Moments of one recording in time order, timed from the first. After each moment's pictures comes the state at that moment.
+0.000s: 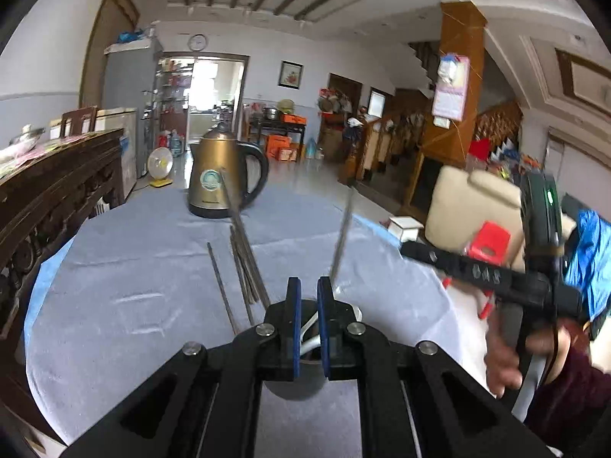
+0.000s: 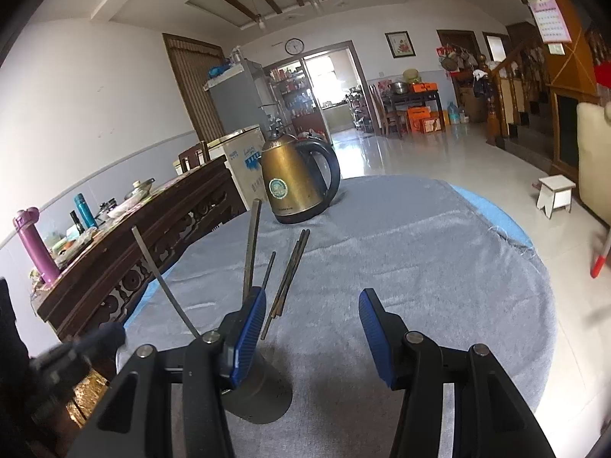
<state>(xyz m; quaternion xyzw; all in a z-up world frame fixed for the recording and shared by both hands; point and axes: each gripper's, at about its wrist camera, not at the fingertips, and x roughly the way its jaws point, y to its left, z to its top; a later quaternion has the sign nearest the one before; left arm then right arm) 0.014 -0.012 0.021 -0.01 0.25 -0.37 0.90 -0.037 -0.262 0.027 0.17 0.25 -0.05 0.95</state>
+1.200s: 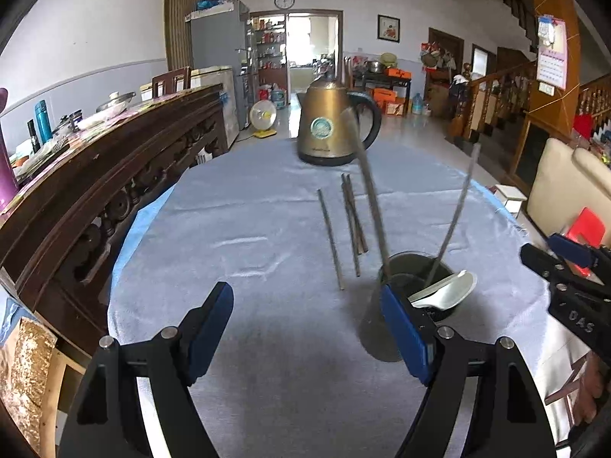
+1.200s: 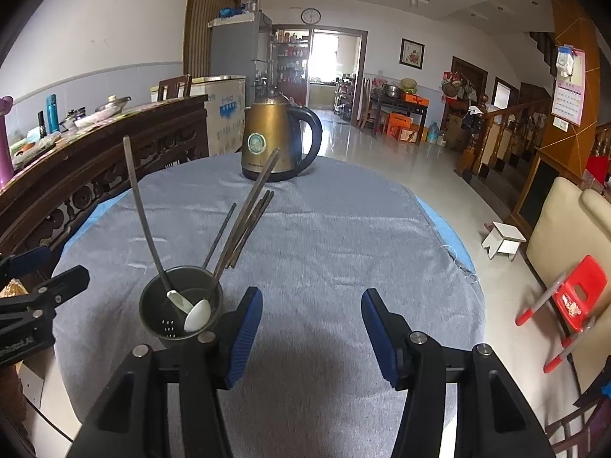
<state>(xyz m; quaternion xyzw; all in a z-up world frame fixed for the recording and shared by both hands) 0.021 -0.001 0.004 0.05 0.34 -0.15 0.92 -0.042 -0.209 0.034 -0.01 0.33 -0.13 0.93</state>
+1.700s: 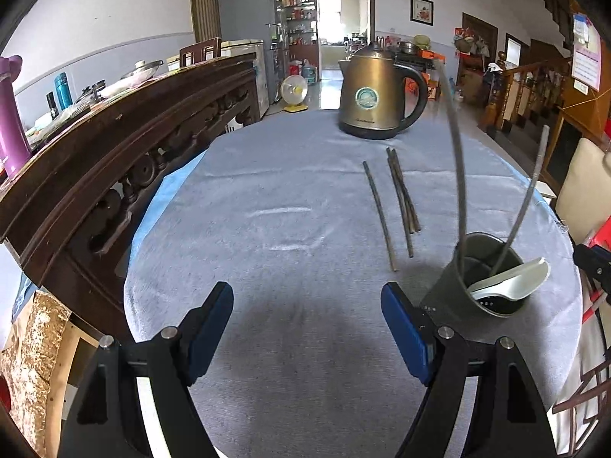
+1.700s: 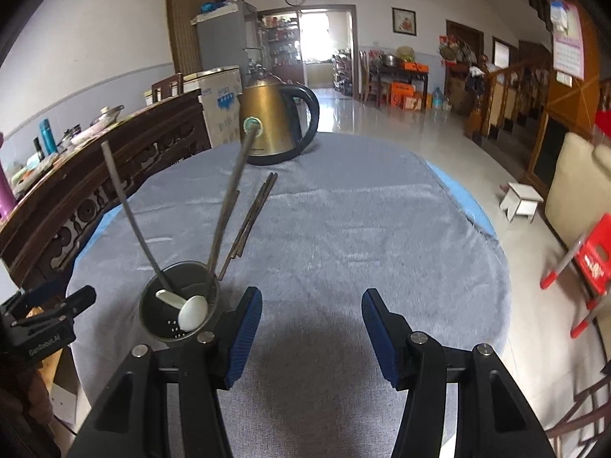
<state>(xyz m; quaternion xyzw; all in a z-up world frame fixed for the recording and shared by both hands) 0.051 0.024 -0.027 0.05 0.39 -0.09 0.92 -0.030 -0.234 0.016 0.07 0.36 -0.11 0.92</state>
